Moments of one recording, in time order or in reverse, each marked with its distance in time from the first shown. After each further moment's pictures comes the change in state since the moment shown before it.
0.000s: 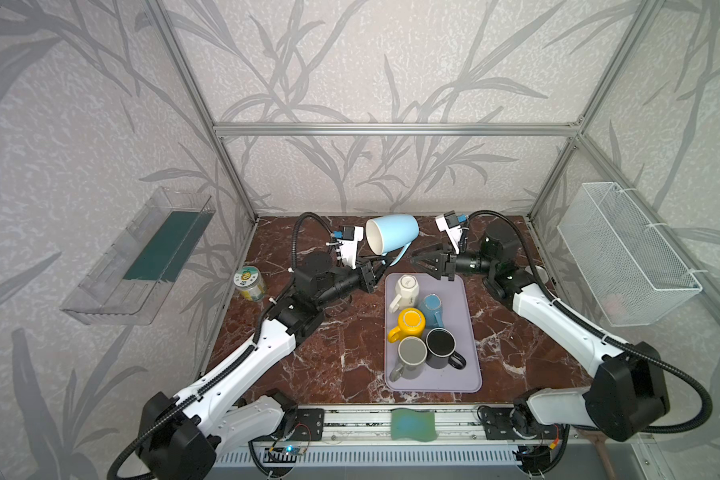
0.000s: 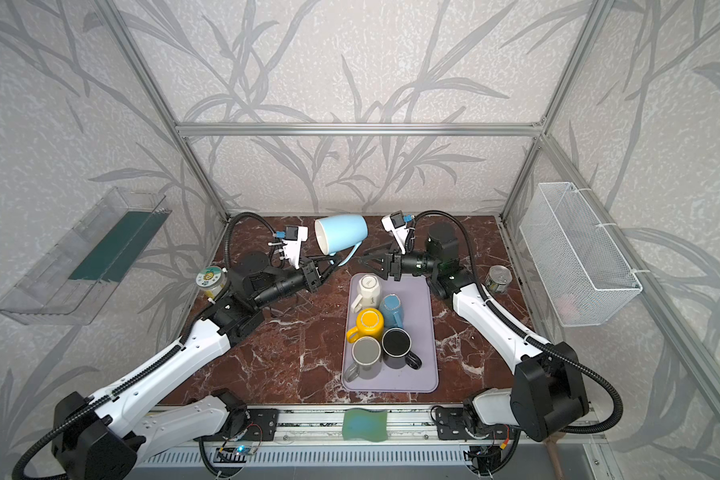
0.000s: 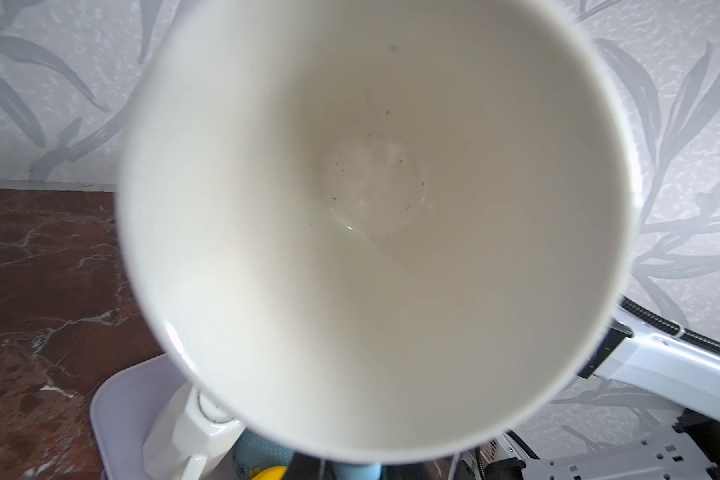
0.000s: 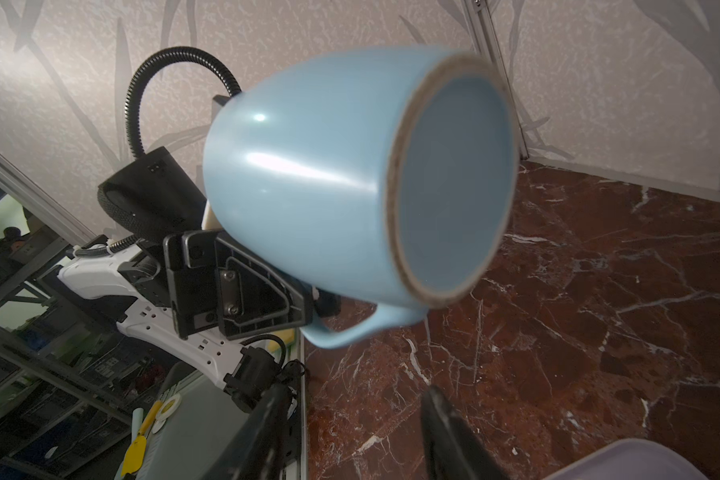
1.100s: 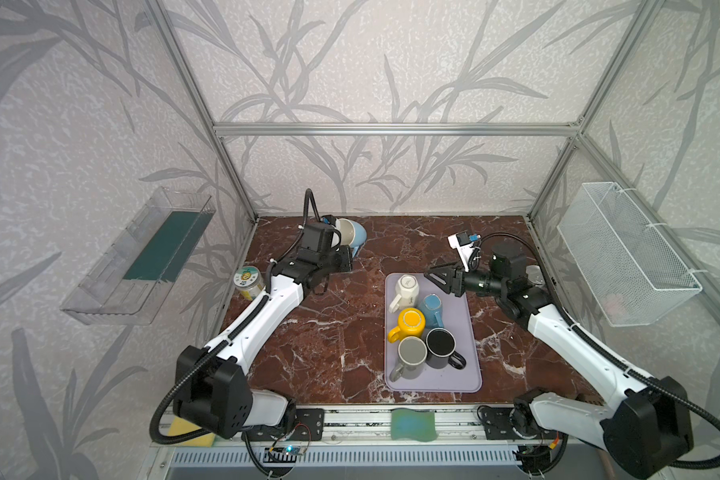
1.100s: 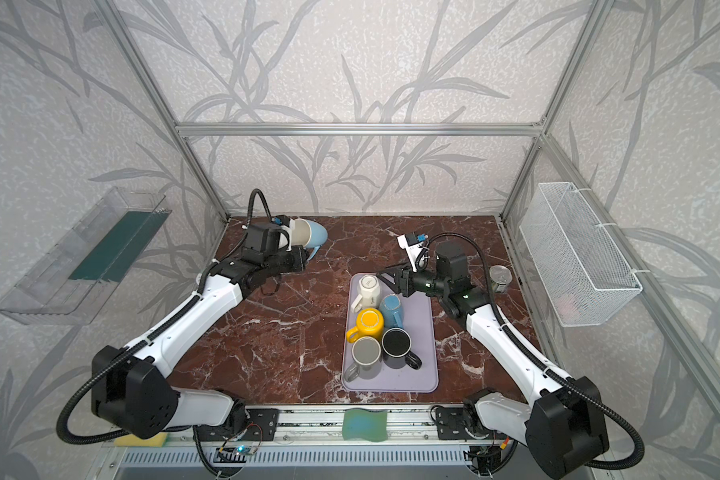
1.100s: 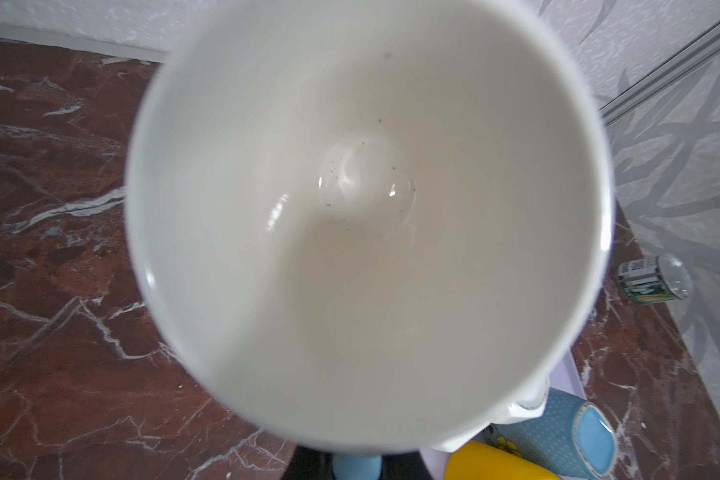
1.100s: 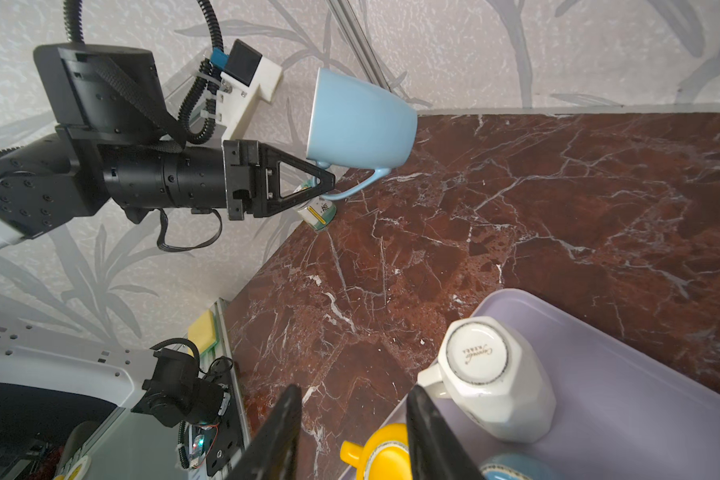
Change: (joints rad) left arm 0.219 0.322 0.295 -0.566 -0.285 0.237; right arm -0.025 -0.183 -0.154 -0.281 0.291 -0.103
